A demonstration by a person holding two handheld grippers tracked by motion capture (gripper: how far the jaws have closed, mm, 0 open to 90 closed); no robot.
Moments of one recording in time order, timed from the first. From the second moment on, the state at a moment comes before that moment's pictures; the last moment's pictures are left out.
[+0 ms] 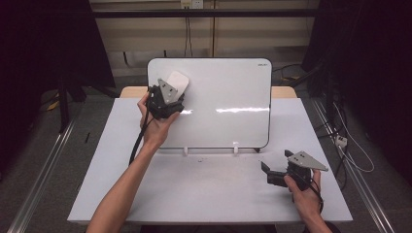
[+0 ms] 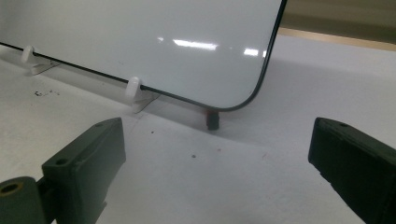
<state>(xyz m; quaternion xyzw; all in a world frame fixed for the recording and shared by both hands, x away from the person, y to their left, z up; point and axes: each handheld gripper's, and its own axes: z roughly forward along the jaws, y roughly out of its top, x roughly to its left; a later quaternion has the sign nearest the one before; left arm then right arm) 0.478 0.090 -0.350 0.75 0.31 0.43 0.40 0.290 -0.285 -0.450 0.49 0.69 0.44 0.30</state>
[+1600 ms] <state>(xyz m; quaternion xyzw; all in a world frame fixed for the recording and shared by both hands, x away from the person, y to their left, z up) 0.466 0.106 -0.359 0.78 0.31 0.39 0.39 0.291 -0.284 -0.450 0.49 0.69 0.44 0.30</state>
